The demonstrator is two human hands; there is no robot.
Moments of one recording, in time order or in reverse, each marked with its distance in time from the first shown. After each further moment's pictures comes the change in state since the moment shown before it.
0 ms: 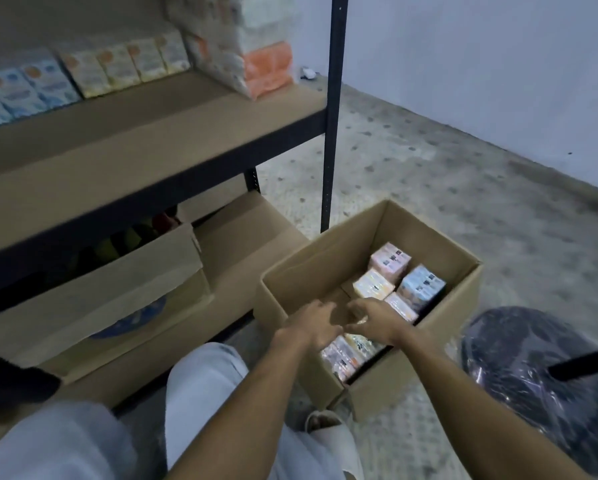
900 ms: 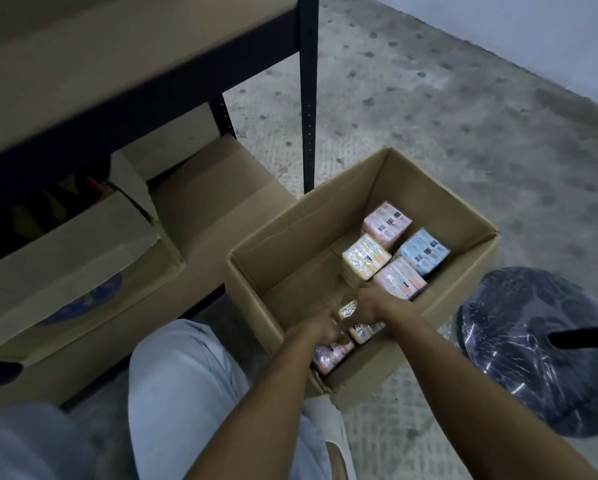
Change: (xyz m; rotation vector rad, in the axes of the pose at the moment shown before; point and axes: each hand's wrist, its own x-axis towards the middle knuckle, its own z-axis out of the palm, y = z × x) left_hand 0.070 0.014 0.069 -0.394 -0.365 -0.314; right_hand 0.059 0.045 0.019 -0.167 -0.326 0.196
